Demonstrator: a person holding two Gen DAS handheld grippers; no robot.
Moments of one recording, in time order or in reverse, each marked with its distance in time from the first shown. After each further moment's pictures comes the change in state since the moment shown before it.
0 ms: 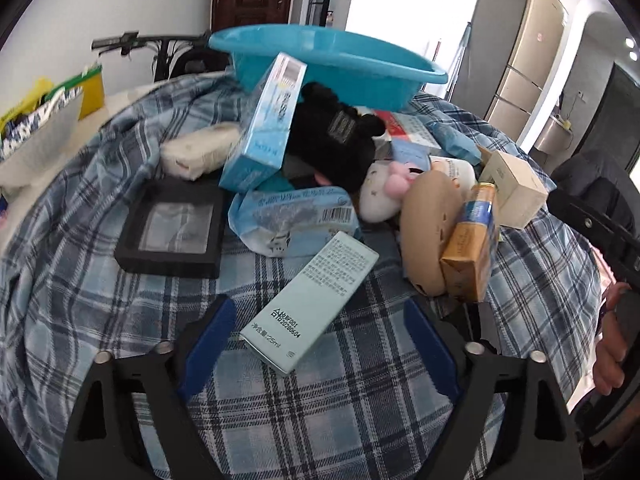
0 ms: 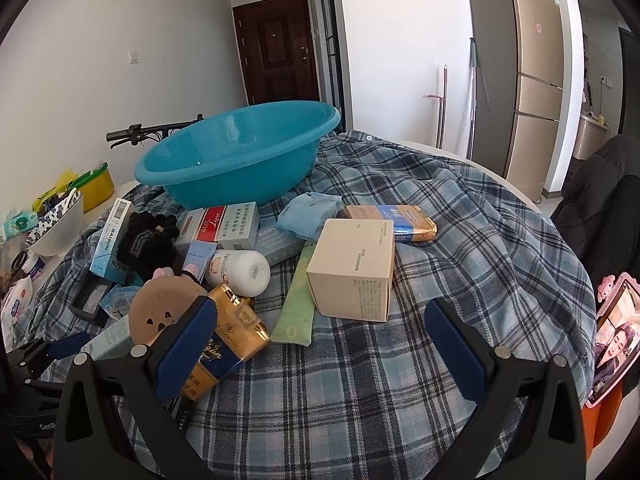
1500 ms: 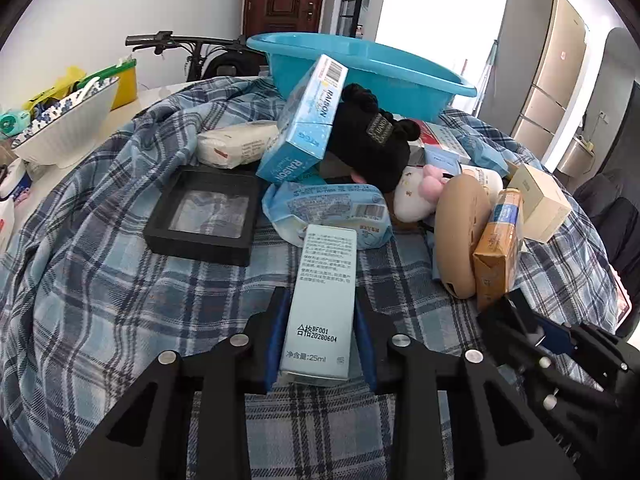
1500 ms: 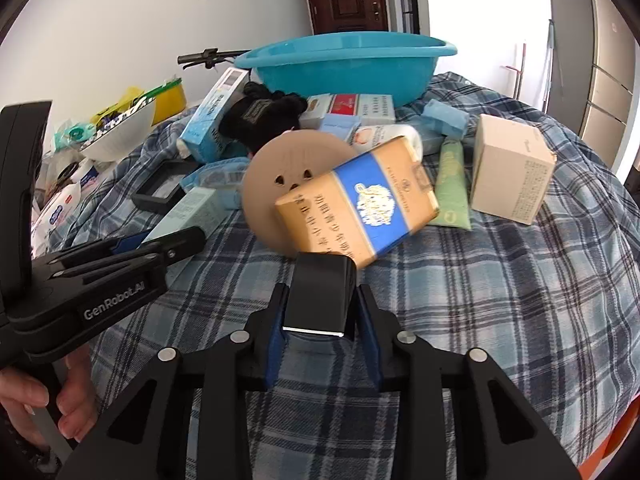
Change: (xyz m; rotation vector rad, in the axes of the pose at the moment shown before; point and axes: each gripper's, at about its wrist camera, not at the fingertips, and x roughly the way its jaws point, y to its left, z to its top) left arm -0.006 0.007 -0.013 -0.054 -0.071 0.108; right arm 0.016 0.072 -0.066 -0.124 0.167 0.187
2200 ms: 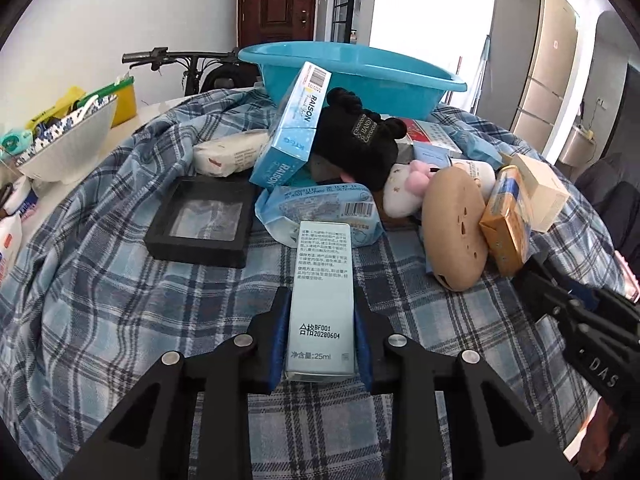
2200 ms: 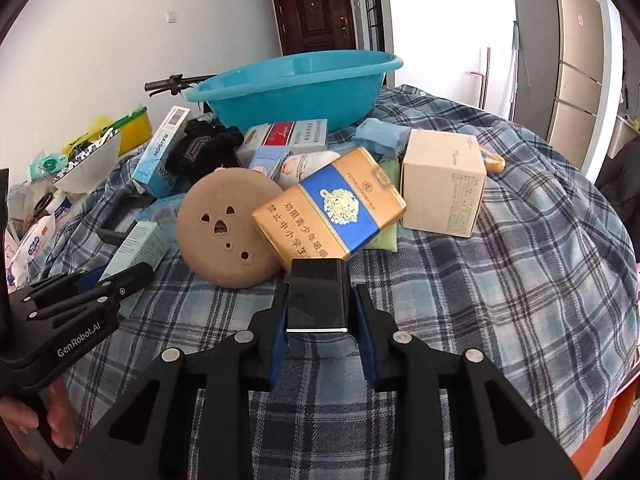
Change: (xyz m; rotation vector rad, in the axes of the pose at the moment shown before) left arm -0.003 -0.010 -0.007 0.048 -0.031 0.013; right arm -0.009 -0.029 0.008 0.060 -0.053 -0.070
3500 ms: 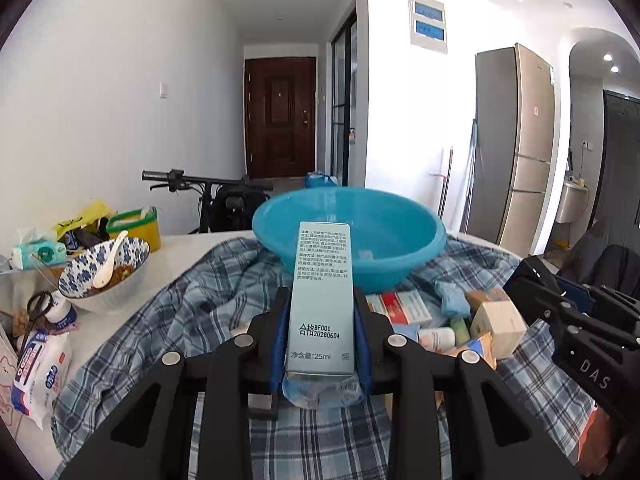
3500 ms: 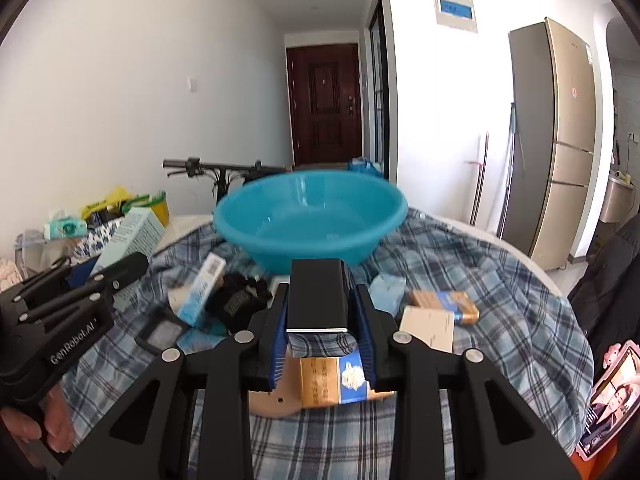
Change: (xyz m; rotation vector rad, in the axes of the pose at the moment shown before) left arm -0.107 -0.010 0.084 0.050 -0.395 0.035; right arm -0.085 0.024 0.084 -0.073 -0.343 -0.021
